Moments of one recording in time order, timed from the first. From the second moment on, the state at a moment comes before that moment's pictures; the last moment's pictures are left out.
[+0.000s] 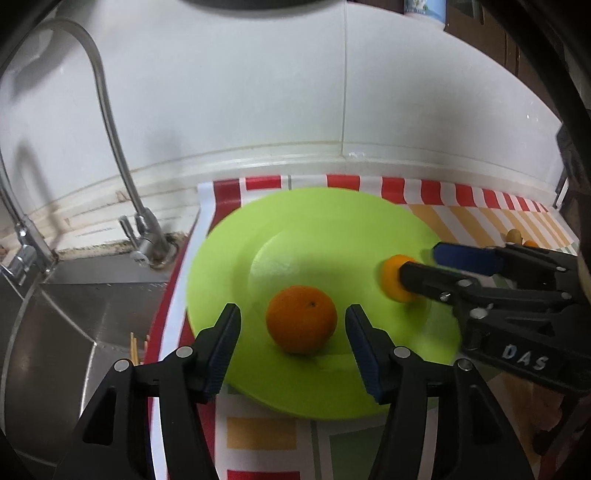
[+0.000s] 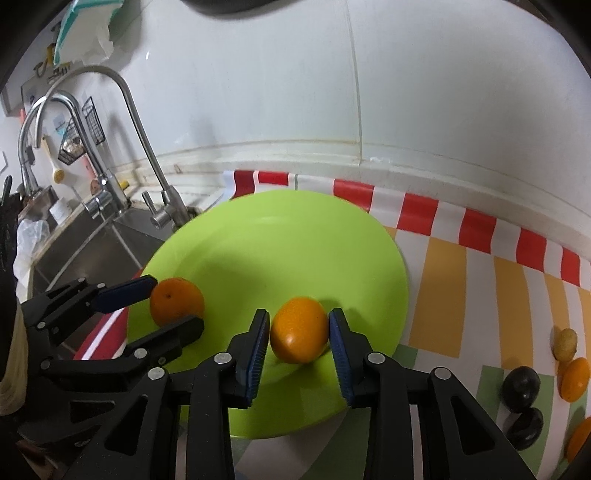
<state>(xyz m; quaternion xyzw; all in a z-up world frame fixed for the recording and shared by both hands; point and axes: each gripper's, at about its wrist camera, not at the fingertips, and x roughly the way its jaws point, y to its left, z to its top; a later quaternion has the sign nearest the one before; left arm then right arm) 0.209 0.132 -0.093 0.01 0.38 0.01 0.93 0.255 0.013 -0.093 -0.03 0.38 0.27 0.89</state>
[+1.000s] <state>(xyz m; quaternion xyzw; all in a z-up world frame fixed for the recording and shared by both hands) 0.129 0.020 0.002 0.04 0.27 -0.08 0.96 0.133 -0.128 0.008 -0.02 0.28 0.14 0.95</state>
